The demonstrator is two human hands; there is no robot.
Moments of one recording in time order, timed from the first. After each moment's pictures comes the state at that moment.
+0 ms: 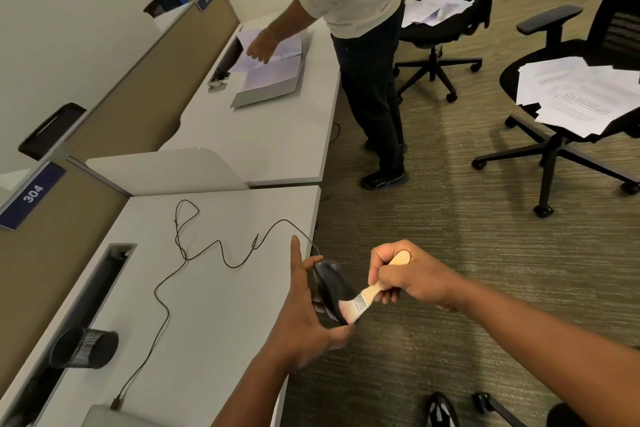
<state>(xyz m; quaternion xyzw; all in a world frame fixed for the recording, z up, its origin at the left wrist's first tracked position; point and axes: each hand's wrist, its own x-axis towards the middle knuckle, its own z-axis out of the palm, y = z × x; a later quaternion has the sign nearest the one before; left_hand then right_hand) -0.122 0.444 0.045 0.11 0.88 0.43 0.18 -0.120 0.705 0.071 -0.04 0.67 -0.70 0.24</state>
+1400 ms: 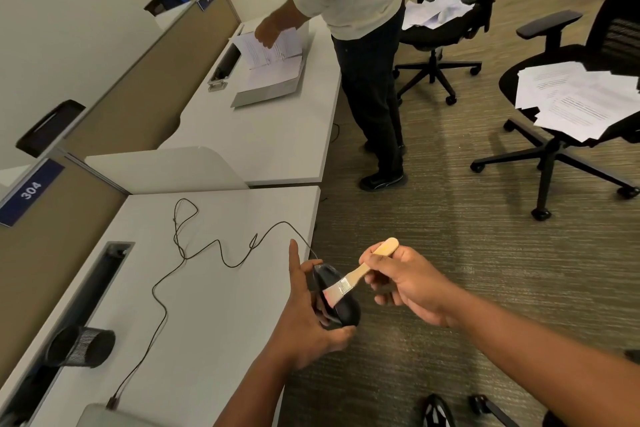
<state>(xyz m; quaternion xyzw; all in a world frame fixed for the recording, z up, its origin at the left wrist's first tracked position) -0.116 0.445 0.047 0.10 0.87 0.45 0.18 -0.111 0.689 0.059 0.14 0.52 -0.81 0.23</state>
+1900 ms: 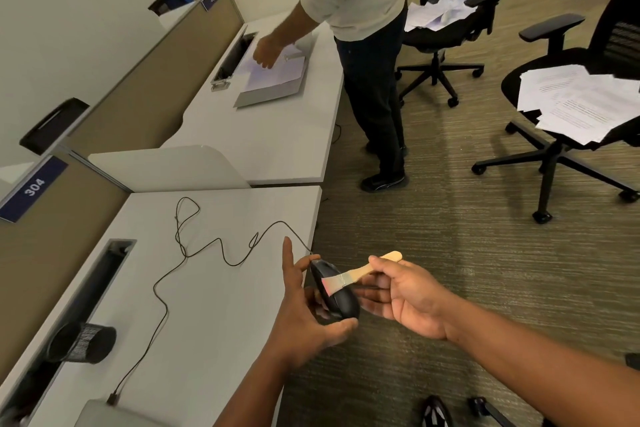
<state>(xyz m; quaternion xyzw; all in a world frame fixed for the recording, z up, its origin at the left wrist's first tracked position) -0.112 0.448 0.049 0.08 0.85 0.50 0.14 -0.105 0.678 0.048 0.22 0.36 -0.86 0.29</state>
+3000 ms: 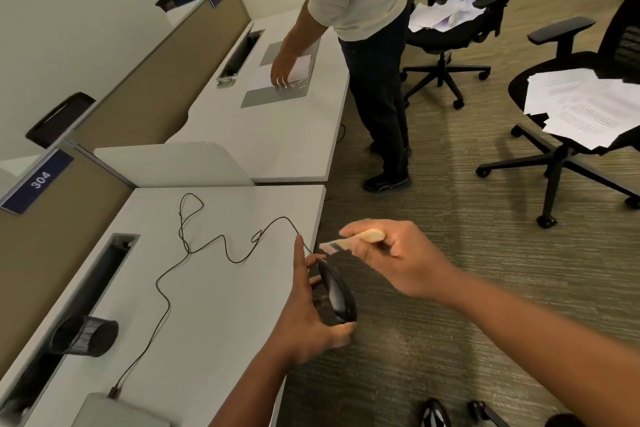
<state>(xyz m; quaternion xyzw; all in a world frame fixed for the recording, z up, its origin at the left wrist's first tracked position) -0.117 0.444 0.055 0.07 0.86 0.47 0.20 -0.127 0.690 0.104 -0.15 0.78 -0.60 0.01</state>
